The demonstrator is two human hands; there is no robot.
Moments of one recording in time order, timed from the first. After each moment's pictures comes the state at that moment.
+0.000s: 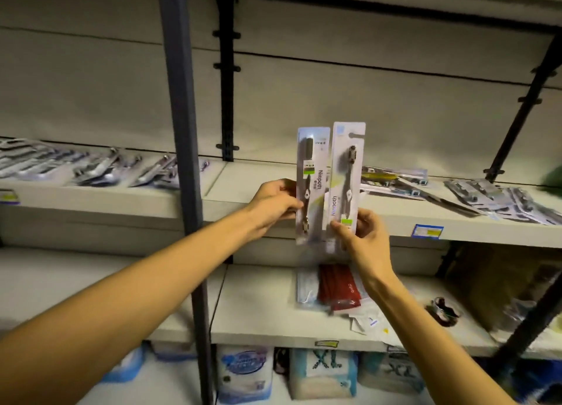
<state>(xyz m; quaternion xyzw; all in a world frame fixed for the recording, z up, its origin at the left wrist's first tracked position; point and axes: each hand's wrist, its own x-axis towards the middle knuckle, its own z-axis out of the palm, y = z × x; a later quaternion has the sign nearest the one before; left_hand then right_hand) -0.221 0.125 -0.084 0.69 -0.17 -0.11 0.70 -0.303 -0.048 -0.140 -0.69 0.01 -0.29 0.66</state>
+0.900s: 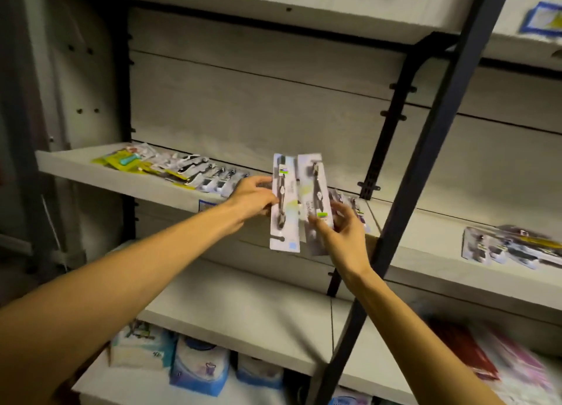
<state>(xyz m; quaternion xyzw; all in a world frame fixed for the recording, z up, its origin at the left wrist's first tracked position) -0.147 0.549 -0.064 0.73 -0.07 0.03 0.68 -0.214 0.360 -0.098 -0.74 -0.09 -0.20 0.64</state>
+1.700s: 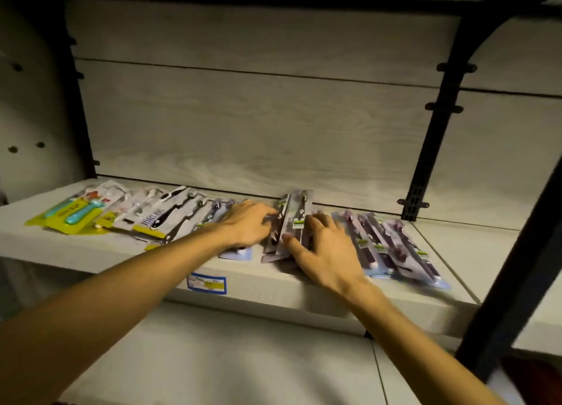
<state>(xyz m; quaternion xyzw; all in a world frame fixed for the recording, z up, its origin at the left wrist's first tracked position) 0.052 0.597 -0.077 0.96 -0.22 0.09 0.13 -0.023 0.418 -0.105 -0.95 -0.08 -0.24 0.18</state>
